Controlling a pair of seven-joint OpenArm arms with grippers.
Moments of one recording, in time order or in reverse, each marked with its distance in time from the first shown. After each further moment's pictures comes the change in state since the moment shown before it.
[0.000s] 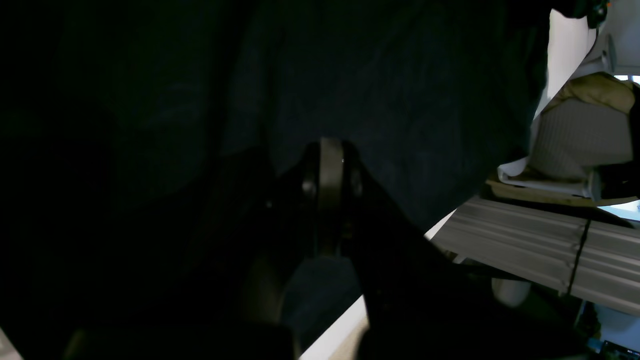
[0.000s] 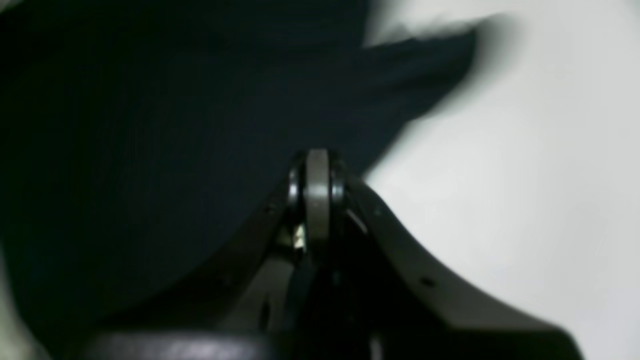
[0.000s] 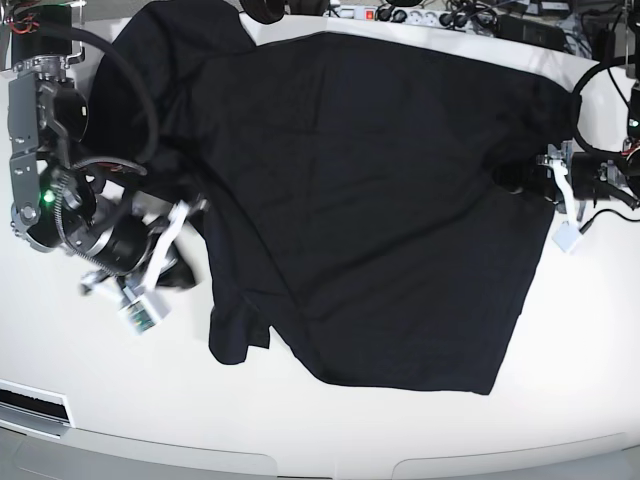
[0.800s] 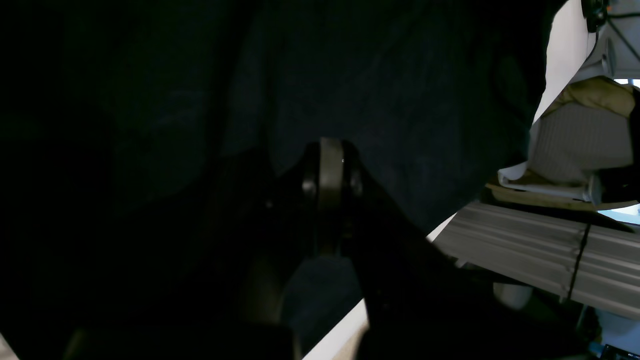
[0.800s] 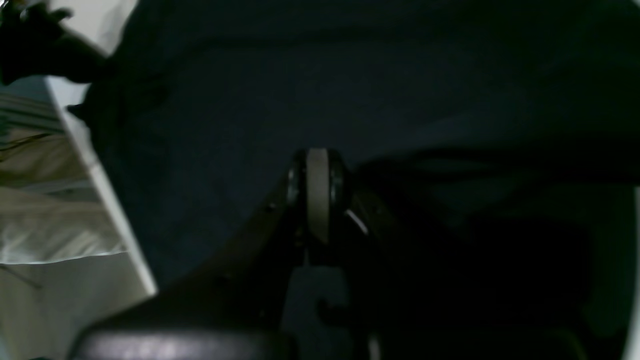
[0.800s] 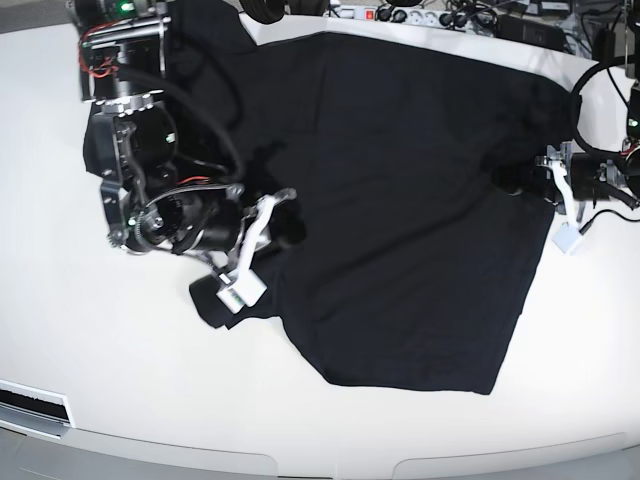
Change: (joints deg) left arm 0.0 0.1 0.0 0.0 0.2 0.0 -0.8; right arm 6.2 -17.8 0.1 -24.4 16.0 15.1 -9.8
